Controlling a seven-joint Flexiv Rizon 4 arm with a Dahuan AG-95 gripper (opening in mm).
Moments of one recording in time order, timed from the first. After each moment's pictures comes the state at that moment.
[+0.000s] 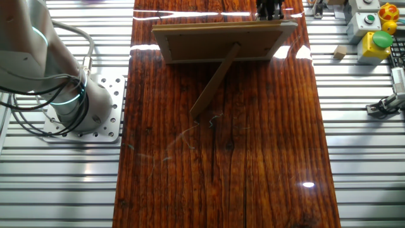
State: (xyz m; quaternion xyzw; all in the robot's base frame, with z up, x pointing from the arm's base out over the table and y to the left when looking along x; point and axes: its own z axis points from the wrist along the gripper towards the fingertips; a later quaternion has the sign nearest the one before) arm 0.519 0.188 0.173 0.09 -0.99 -0.04 0.07
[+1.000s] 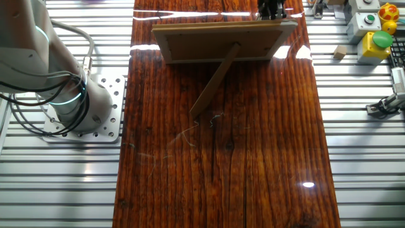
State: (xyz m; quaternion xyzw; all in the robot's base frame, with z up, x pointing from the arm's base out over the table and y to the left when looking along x) arm 0.519 0.188 0.172 0.11 -0.99 -0.04 0.07
